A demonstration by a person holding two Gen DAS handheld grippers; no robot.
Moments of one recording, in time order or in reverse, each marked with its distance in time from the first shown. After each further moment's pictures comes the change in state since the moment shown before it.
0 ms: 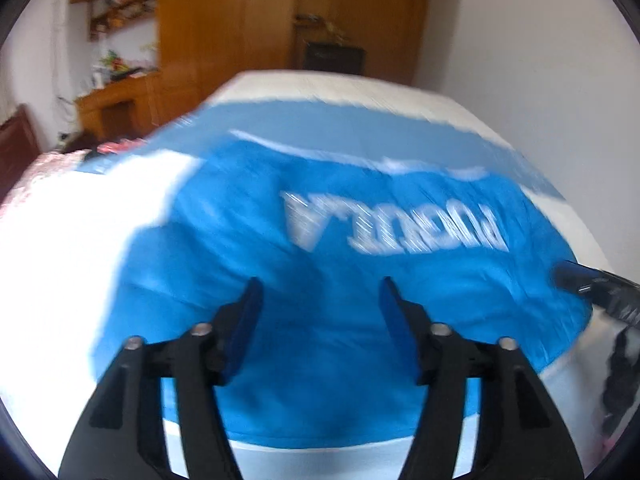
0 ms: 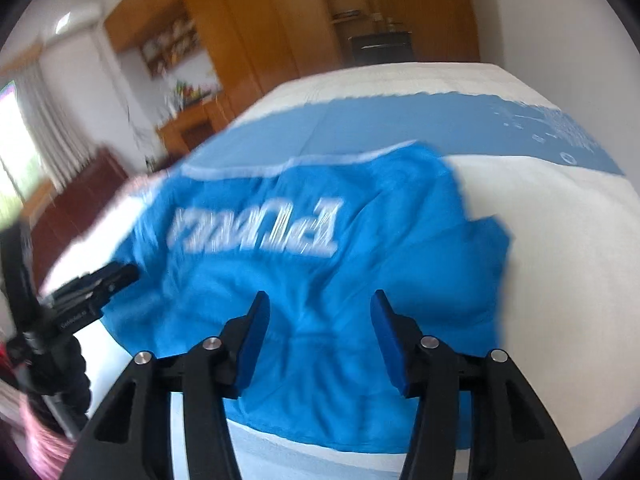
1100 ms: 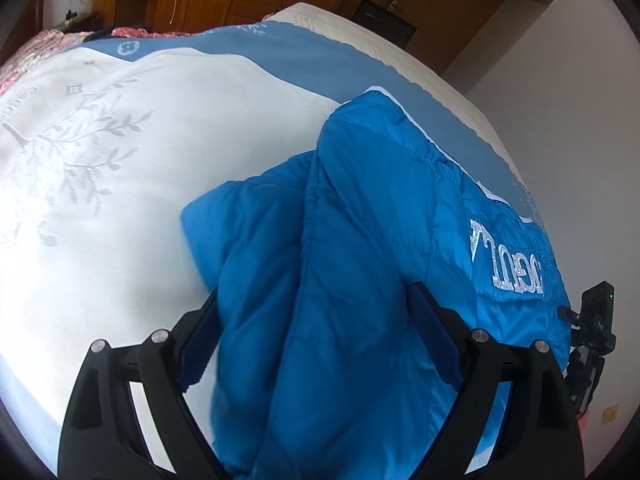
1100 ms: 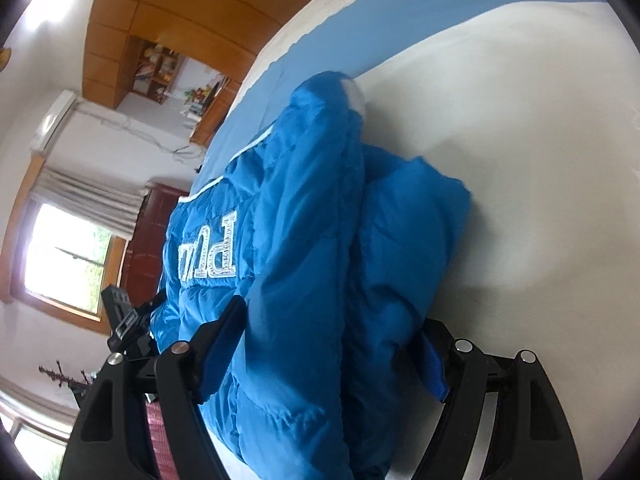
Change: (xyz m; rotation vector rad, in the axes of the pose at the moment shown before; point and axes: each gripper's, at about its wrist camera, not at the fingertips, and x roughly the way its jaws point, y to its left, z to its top) left arm 0.074 0.138 0.005 -0.311 0.237 -0.197; right arm 0.084 -0.128 0.018 0.327 0.290 0.369
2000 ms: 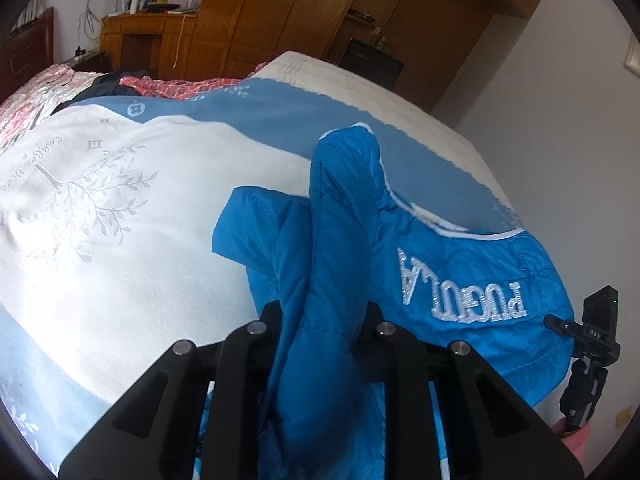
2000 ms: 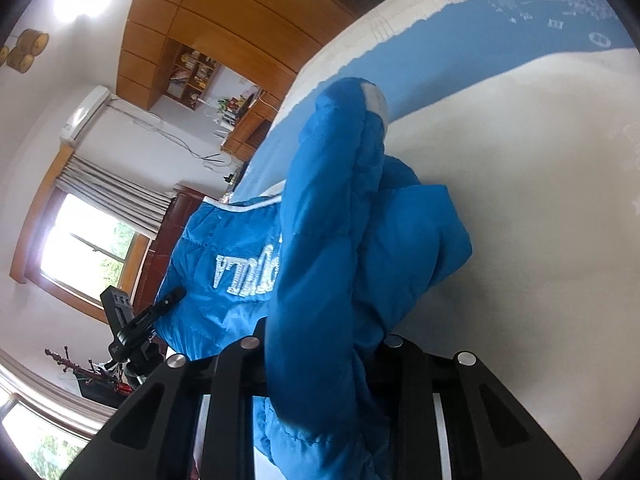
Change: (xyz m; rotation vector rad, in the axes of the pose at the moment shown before) left arm -0.074 -0.044 -0.011 0.046 -0.161 0.023; right arm -0.038 0.044 -0.016 -0.075 -0.079 0.076
